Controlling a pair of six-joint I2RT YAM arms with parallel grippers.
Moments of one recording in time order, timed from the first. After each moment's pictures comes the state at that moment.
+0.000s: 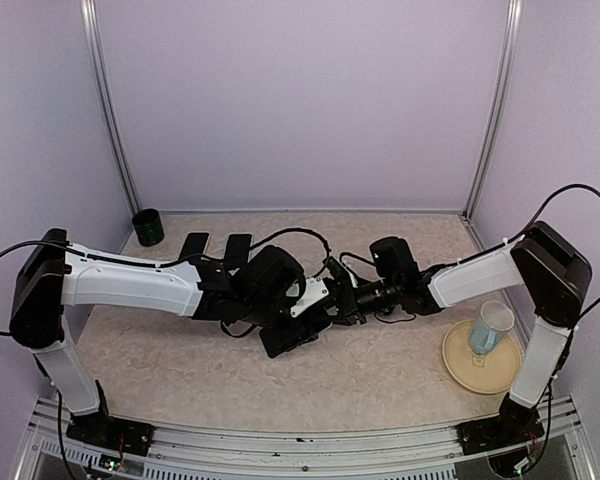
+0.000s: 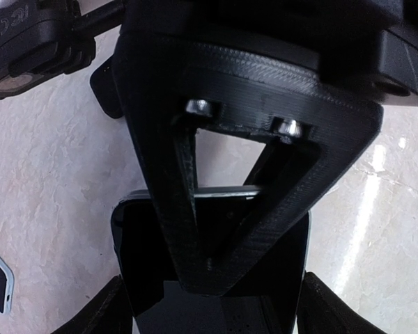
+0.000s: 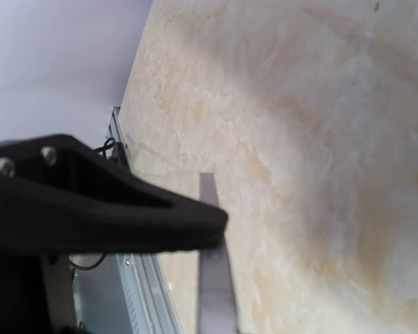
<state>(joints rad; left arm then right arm) -1.07 1.76 1.19 -0.28 -0.09 0.21 0.72 1.81 0.90 0.36 -0.85 0.76</state>
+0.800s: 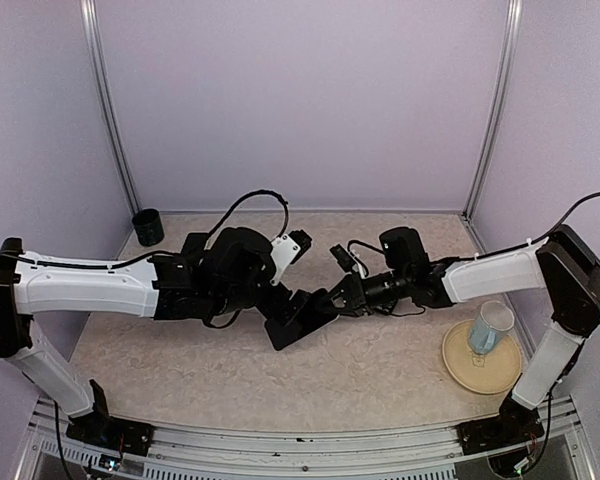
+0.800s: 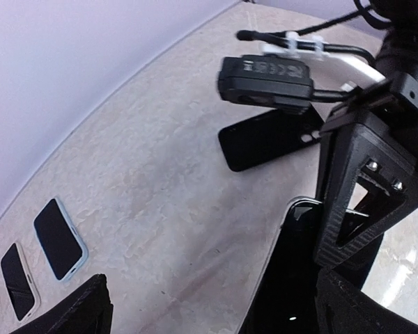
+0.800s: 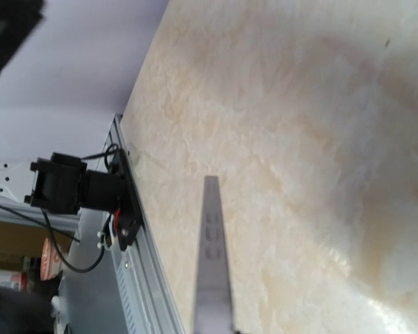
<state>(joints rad) -1.07 1.55 1.09 -0.12 -0.36 0.06 0.70 1.70 0.90 0.27 -0.82 0.69</state>
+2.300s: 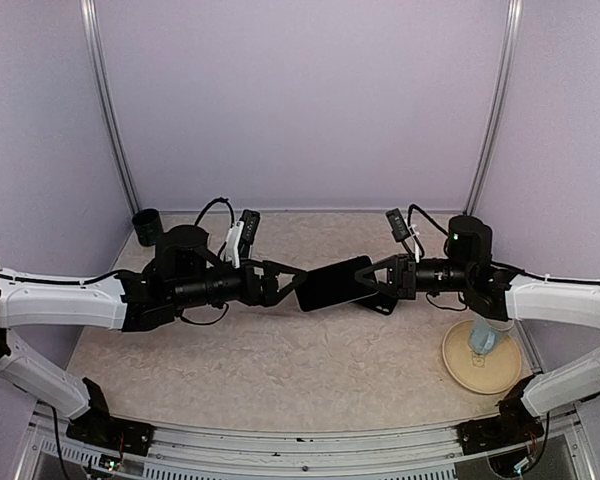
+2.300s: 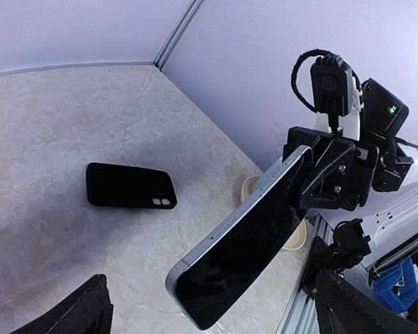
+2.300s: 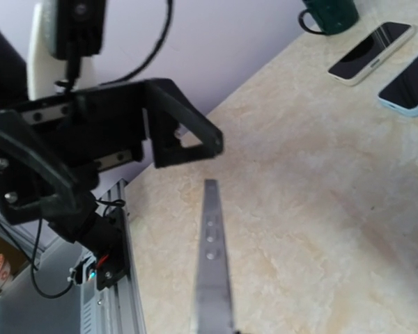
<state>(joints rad) -0.92 1.36 0.80 0.35 0.15 -0.54 0.60 1.26 0.67 0.39 -0.76 0.46</state>
